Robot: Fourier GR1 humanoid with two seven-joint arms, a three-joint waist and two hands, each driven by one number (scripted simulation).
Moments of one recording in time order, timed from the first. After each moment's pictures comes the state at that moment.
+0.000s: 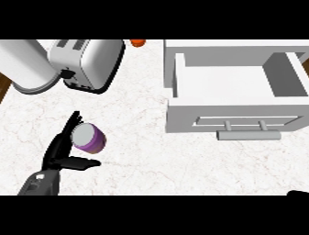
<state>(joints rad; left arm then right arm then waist) -0.30 0.17 0.22 -0.59 -0.08 -0.21 -0.60 0.14 -0.09 -0.28 -2.23 -0.12 0.10 0.27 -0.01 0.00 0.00</state>
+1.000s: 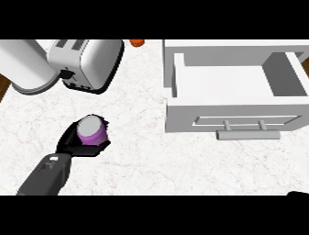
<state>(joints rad) -0.52 0.18 0.20 -0.28 -0.12 -0.35 -0.75 0.13 -0.07 -0.28 -2.24 -0.11 0.11 0.29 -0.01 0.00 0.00</state>
